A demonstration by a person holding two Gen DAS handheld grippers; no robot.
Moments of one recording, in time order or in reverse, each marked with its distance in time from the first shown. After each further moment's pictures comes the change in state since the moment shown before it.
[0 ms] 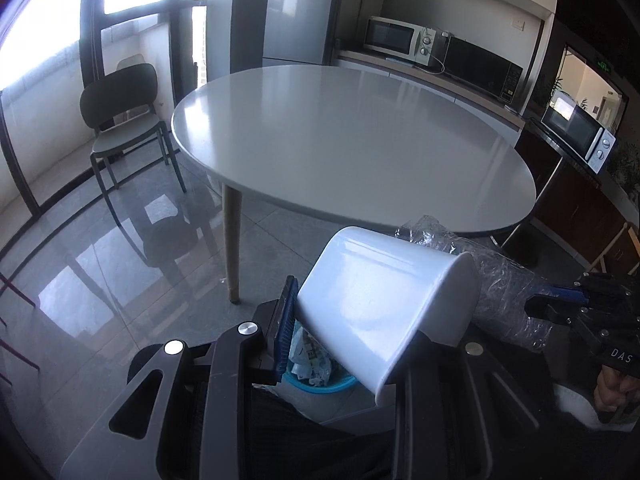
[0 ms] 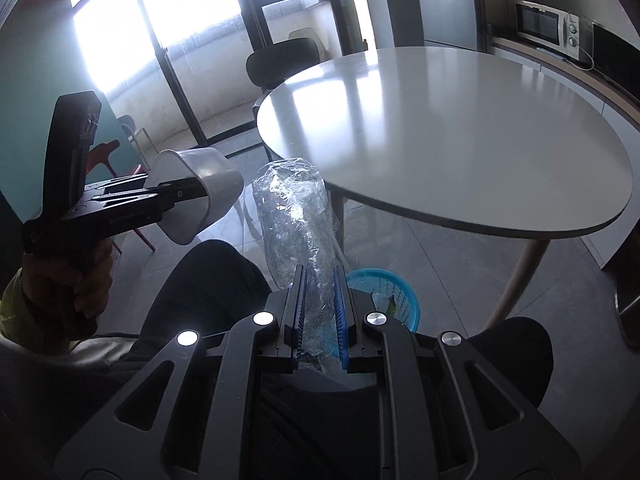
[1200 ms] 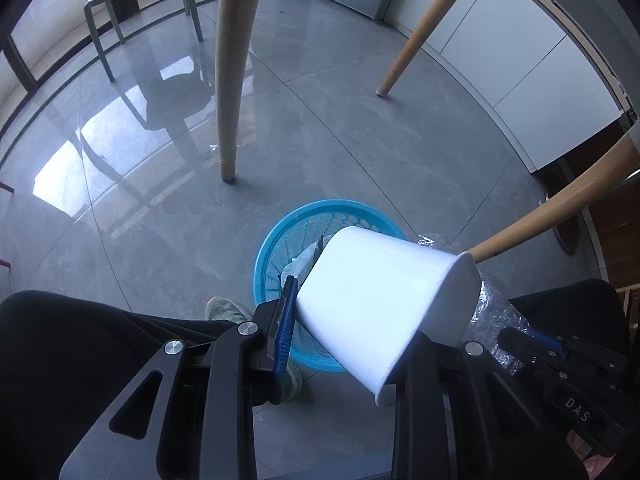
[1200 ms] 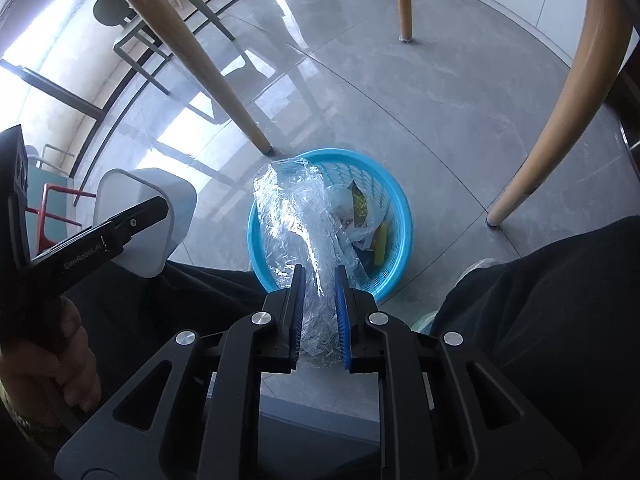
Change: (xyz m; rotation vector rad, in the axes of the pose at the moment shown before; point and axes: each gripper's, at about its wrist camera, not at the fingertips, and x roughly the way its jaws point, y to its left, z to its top) left arm 0.256 0.043 -0.052 -0.250 0.447 0.066; right arm 0.275 -0.124 -0.060 0.465 0.427 -0.162
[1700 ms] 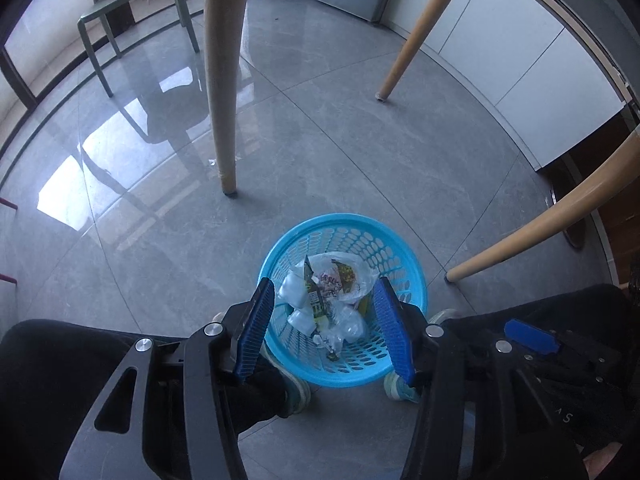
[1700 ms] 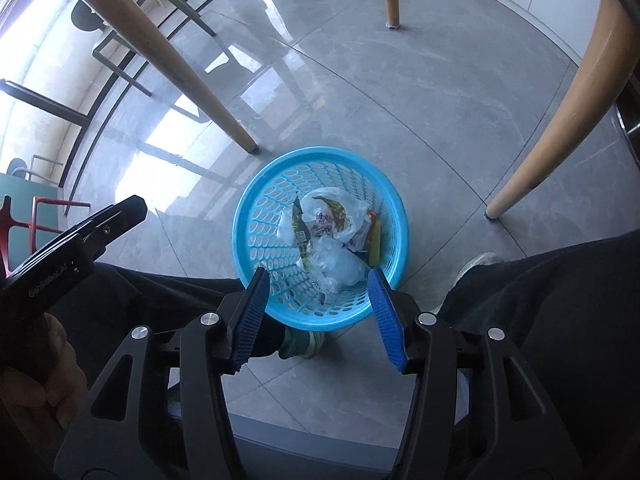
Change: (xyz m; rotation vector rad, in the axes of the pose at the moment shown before) left arm 0.004 -0.006 0.010 0.039 -0.023 0.029; right arm 0.022 -0.002 0.013 0.002 0.028 -0.010
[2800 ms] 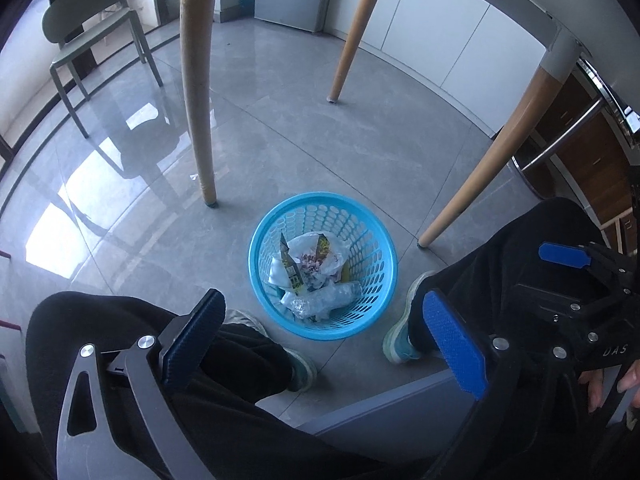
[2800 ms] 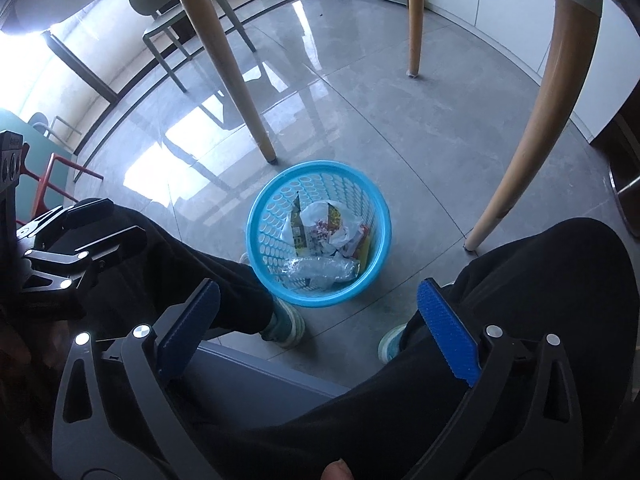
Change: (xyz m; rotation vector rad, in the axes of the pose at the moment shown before) left arm -0.062 -0.010 -0.062 0.187 -0.045 -0.080; right arm -0.088 0.003 -0.060 -0.175 -0.118 -0.011
